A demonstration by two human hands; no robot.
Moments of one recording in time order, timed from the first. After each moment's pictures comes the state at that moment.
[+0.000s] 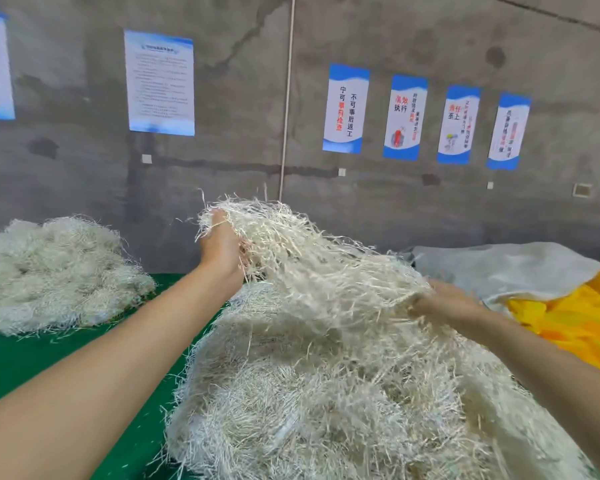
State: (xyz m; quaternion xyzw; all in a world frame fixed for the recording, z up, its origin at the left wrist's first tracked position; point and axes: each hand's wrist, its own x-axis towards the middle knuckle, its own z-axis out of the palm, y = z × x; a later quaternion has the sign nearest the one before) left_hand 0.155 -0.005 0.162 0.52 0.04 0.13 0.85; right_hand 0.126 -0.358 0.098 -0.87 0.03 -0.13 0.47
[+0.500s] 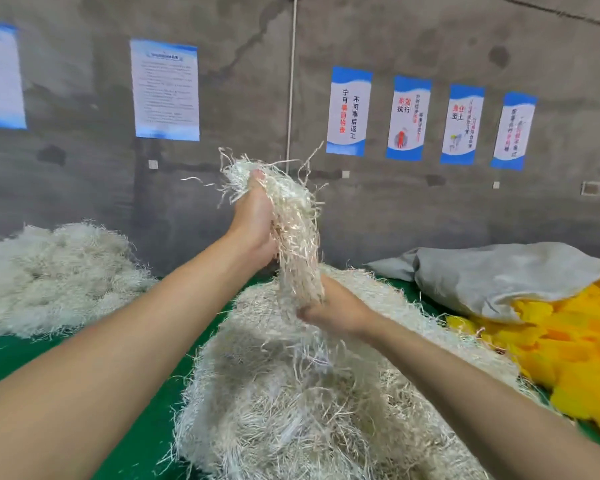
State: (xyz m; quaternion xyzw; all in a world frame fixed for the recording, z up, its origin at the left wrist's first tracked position) left_hand 0.108 -0.038 0.216 0.49 -0.10 0.11 0.86; right_hand 0.135 -0.191 0.097 -0.90 -0.22 -0.13 0.34
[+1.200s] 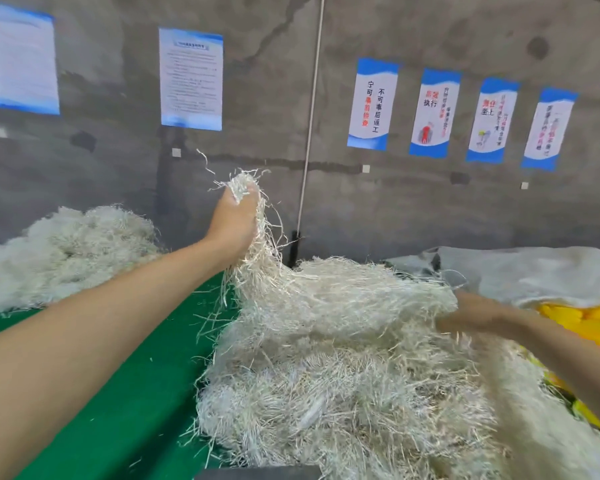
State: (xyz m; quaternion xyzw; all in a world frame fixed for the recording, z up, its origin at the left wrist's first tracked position) left_hand 0.138 0.037 0.178 0.73 -0.04 0.30 0.61; right_hand 0.125 -0.358 0.102 -0.98 0.07 -0.04 0.18
